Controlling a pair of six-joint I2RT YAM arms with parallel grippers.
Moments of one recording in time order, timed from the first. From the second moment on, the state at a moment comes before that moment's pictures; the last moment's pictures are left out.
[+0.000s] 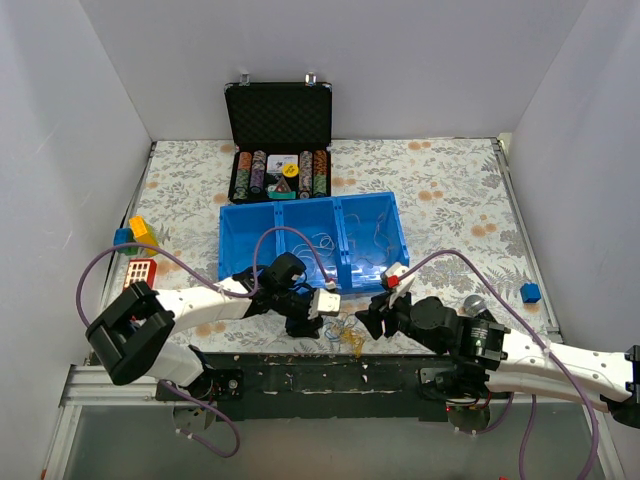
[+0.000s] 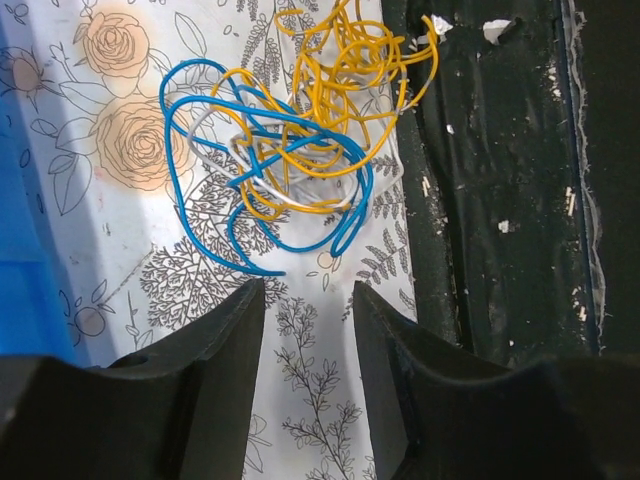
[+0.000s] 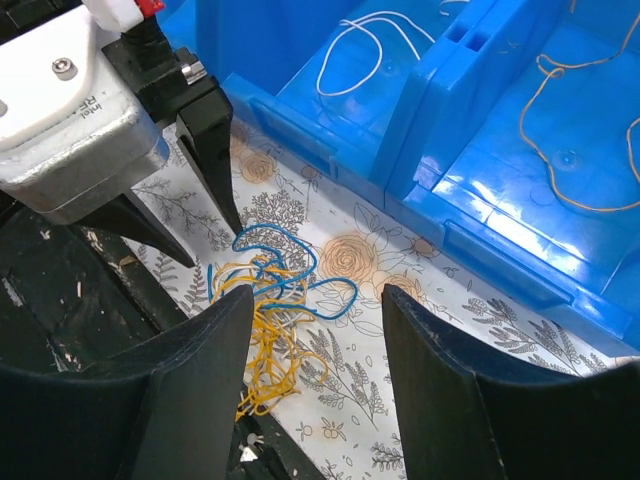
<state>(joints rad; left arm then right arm) -0.86 1.38 0.62 -0.19 0.67 0.60 1.27 0.58 0.36 -0.14 0.37 0.31</state>
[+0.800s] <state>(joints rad) -0.86 1.44 0.62 0.08 0.56 0.47 1.27 0.60 0.37 -0.14 0.37 0.28</state>
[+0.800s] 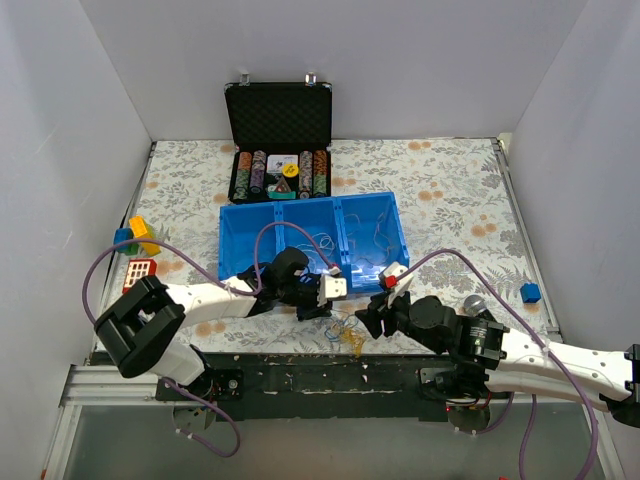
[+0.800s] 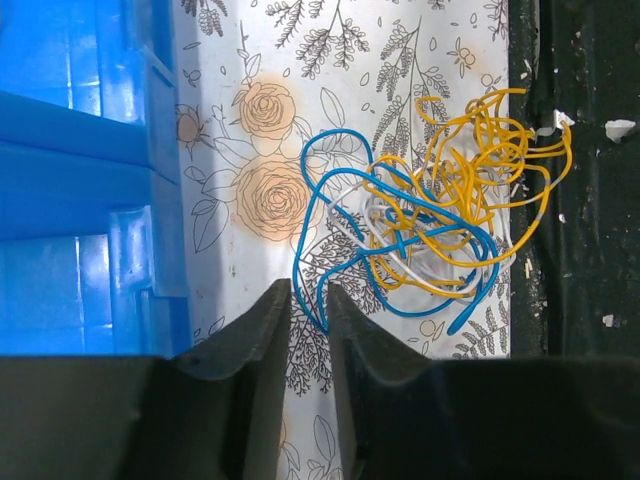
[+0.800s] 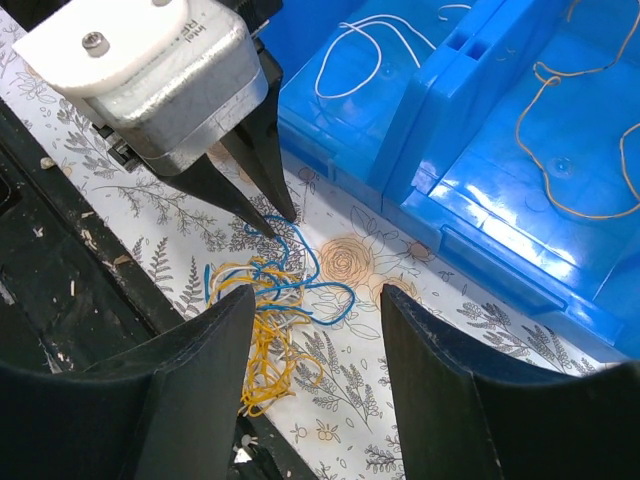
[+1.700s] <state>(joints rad) -0.86 1.27 1.08 -0.26 0.61 0.41 1.27 0.73 0.53 -0.05 0.41 0.13</state>
